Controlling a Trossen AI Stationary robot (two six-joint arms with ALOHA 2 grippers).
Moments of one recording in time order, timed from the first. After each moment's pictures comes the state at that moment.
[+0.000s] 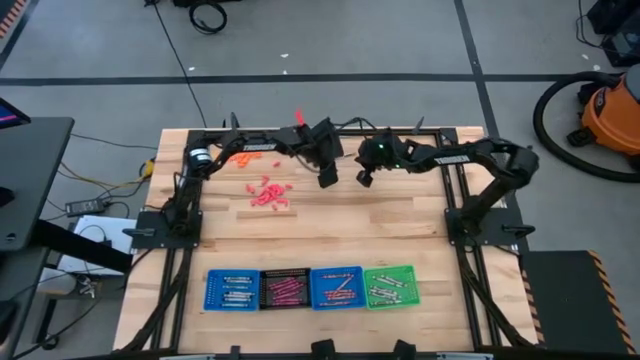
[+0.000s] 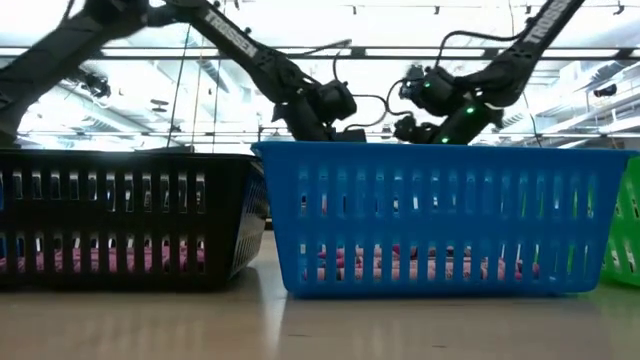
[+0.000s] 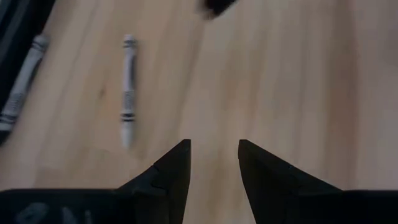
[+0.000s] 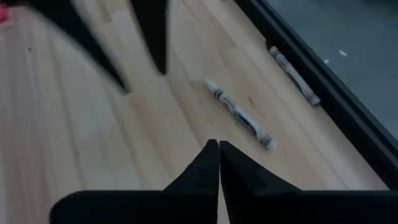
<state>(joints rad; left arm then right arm) 0.46 2.16 1.64 -0.46 0.16 0.20 -0.57 1.55 0.71 0.14 -0.02 -0.13</state>
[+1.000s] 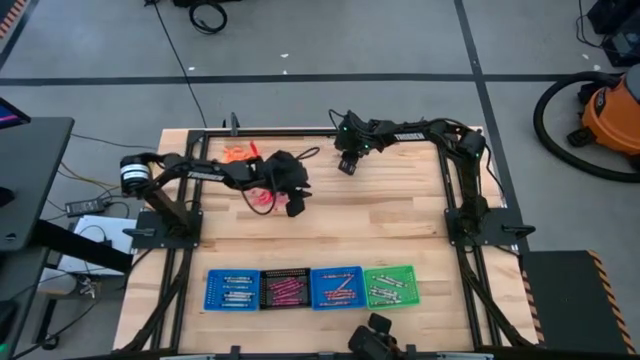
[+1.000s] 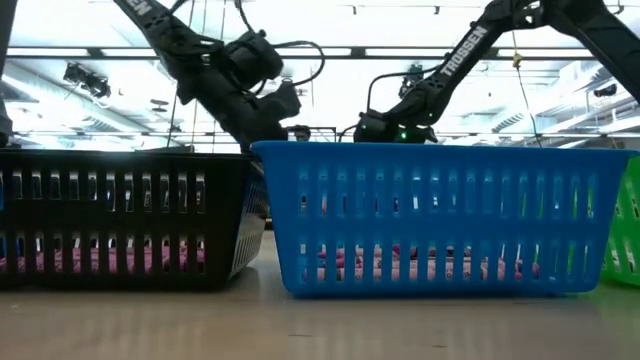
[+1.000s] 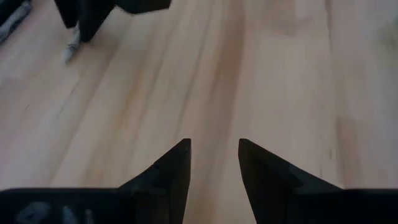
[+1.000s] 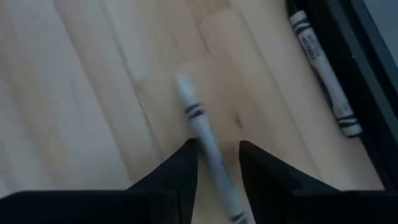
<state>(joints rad) 0.31 1.61 0.86 0.03 0.11 0.02 -0.64 2.01 1.28 -0.34 -0.02 -0.23</state>
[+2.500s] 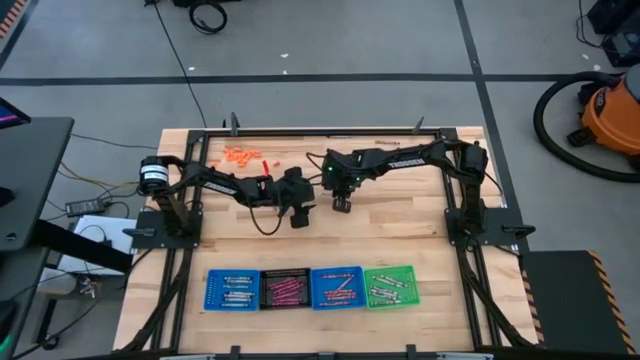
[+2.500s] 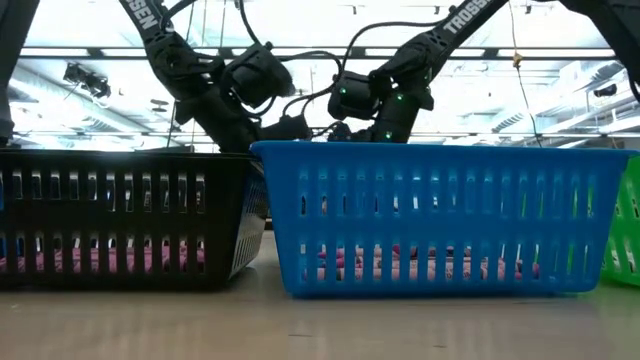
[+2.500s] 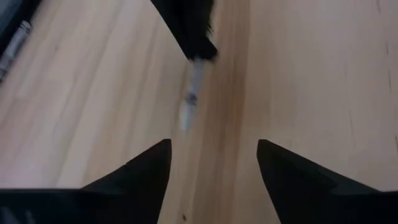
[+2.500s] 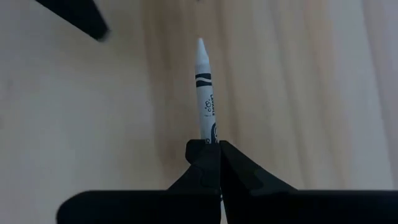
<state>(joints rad) 0.17 1.75 0.81 0.20 -0.16 0.18 -0.31 1.94 1.28 -0.50 -0.08 -0.14</state>
